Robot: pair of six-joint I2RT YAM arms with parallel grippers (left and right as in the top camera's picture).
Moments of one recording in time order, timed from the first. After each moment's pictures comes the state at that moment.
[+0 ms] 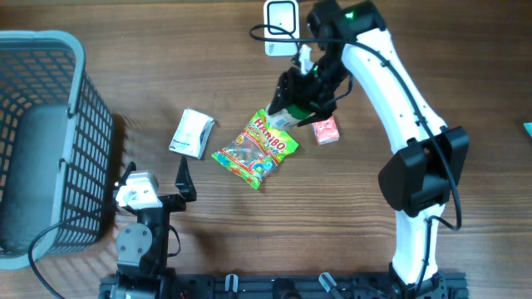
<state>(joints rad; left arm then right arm) -0.14 0.02 0.05 -0.15 -0.19 -0.17 0.39 2.17 2.13 -1.61 -0.66 0.38</state>
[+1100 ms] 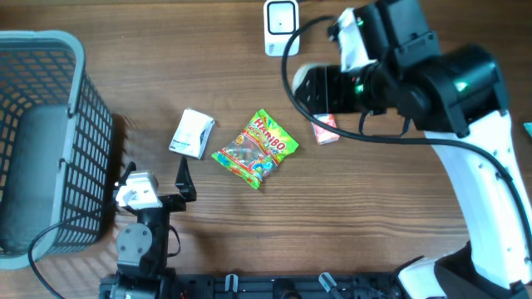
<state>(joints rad) -0.14 0.02 0.05 -0.15 -0.19 -0.17 0.49 1.63 2.11 -1.44 -0.17 0.37</state>
